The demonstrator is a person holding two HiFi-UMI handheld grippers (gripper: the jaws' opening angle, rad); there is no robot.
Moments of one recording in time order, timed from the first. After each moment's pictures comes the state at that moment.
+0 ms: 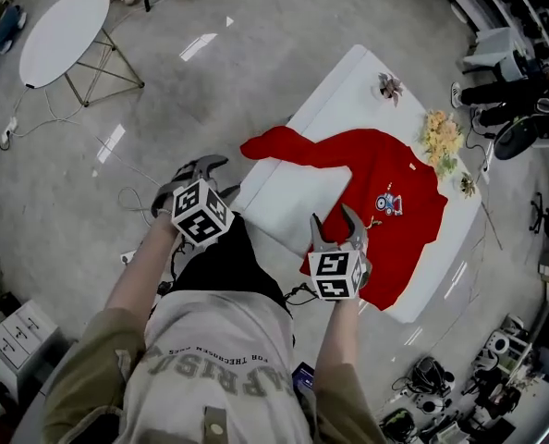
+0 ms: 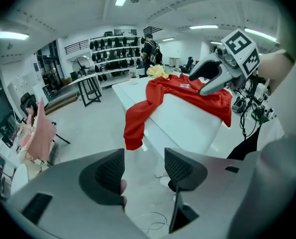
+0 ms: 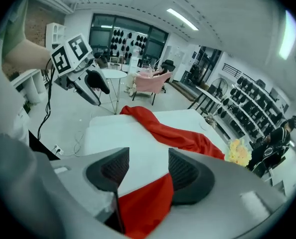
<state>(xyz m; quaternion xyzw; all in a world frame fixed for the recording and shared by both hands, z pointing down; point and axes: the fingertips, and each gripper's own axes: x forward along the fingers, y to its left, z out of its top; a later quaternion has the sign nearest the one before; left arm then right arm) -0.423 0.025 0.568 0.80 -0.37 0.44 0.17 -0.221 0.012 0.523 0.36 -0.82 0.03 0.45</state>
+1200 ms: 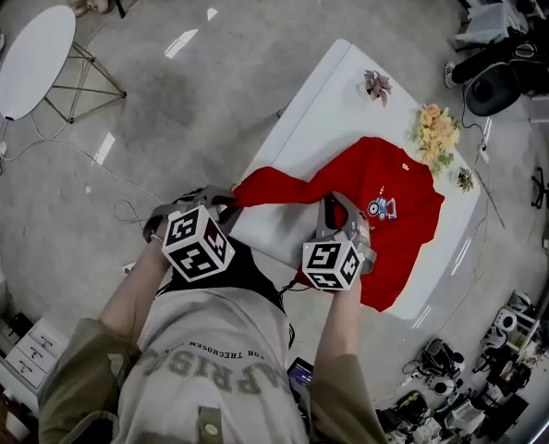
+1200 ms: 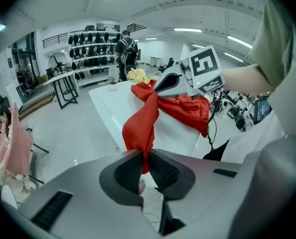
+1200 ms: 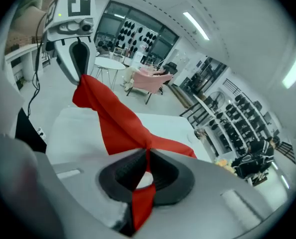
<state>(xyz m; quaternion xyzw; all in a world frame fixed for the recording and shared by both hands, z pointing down) -0.373 0.012 0.529 0.84 -0.24 0.45 0.18 -0.219 -0.066 0.528 0.36 -0.79 -0.06 0.49</state>
